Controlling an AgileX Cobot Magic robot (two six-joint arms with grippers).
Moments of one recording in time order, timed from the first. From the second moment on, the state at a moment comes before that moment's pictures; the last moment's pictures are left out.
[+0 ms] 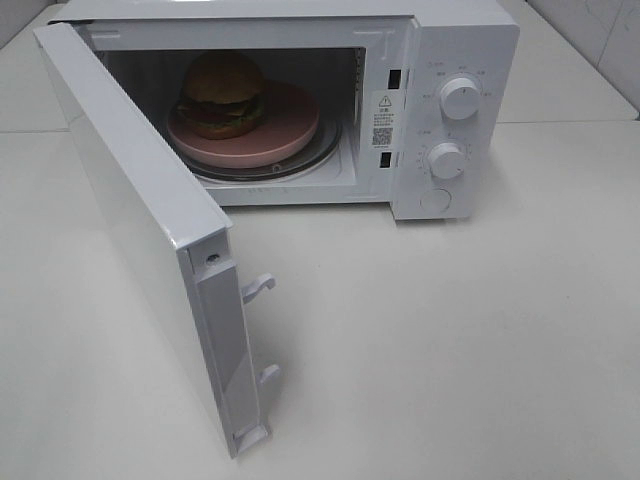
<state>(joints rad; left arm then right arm) -0.05 0.00 -0.52 0.00 1.08 -0.07 0.06 0.00 -0.49 -0.07 0.97 0.04</state>
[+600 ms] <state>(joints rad) -0.05 0.00 -0.52 0.00 1.08 -0.07 0.06 0.00 -0.49 -0.07 0.97 0.04</state>
